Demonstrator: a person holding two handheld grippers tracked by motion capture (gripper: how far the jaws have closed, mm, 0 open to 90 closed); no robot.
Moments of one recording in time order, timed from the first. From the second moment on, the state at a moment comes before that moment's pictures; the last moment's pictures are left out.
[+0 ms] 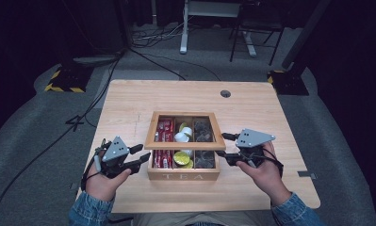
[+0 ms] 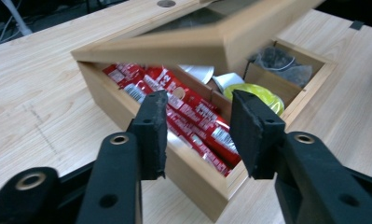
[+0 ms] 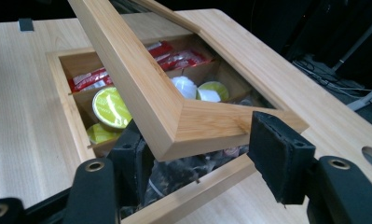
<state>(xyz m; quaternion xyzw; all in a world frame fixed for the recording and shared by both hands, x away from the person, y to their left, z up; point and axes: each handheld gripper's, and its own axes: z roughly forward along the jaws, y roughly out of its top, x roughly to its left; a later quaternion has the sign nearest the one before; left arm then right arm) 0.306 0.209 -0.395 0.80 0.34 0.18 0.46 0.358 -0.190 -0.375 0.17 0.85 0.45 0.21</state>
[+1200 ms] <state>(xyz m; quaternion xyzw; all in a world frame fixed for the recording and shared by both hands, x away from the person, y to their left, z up) 0.325 0.224 -0.401 0.79 0.36 0.20 0.45 0.424 -0.186 -0.303 0.17 0.82 0.50 0.22</state>
